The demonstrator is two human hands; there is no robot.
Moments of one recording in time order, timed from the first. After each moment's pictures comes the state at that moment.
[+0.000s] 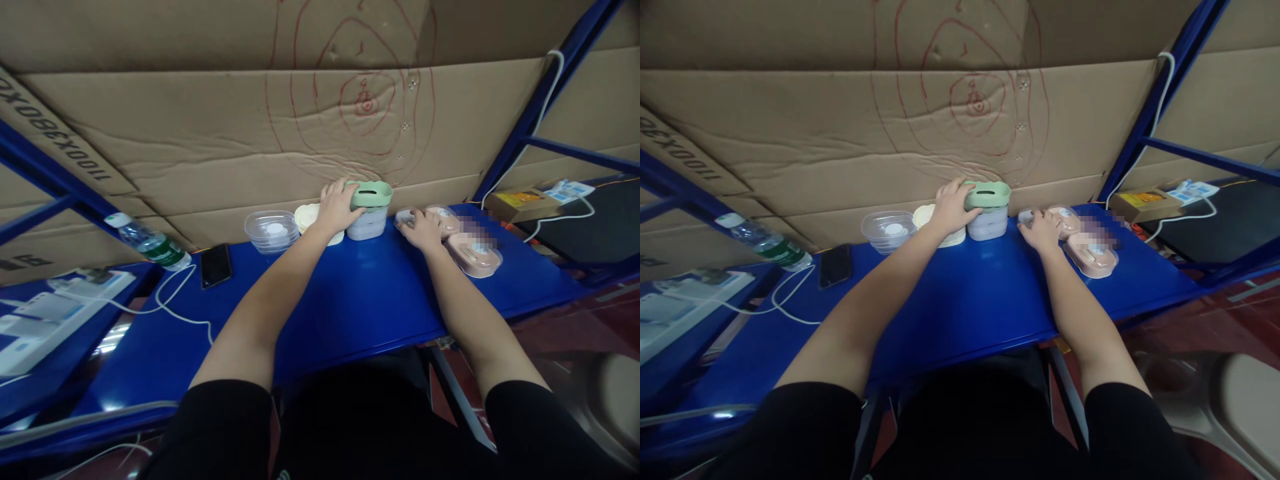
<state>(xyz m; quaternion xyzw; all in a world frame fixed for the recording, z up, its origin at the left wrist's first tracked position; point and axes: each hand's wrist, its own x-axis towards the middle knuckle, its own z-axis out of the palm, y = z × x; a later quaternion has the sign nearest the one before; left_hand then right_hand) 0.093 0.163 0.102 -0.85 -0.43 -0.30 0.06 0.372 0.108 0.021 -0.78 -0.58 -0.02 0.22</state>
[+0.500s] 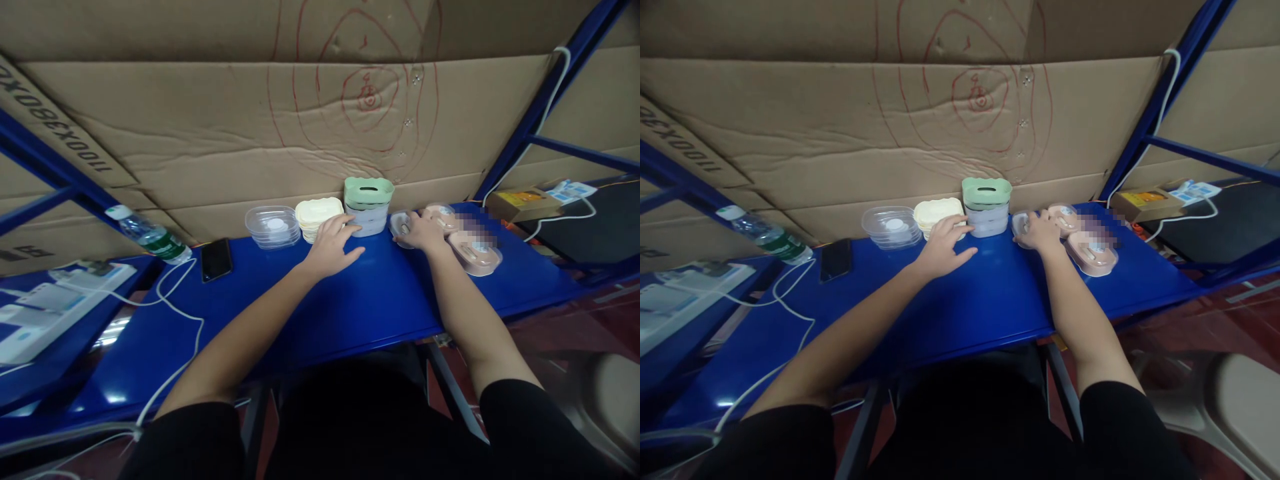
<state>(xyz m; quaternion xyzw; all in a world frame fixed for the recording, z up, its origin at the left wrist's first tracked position) 0.051 0.066 0.058 -0.89 -0.35 -0.31 0.00 0.368 0.095 0.035 -0.77 -0.63 -0.01 0.13</state>
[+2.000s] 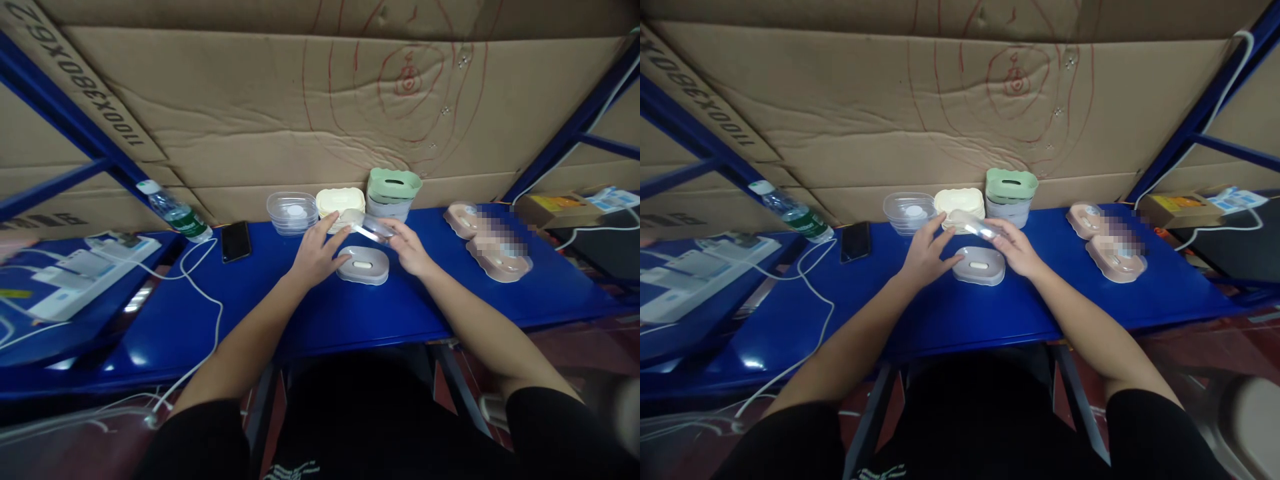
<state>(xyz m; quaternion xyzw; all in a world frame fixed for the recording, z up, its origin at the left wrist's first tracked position) -0.033 0.058 0.002 -0.85 -0.31 -0.41 0.11 0.261 0.043 0.030 -0.31 -0.71 0.36 0.51</state>
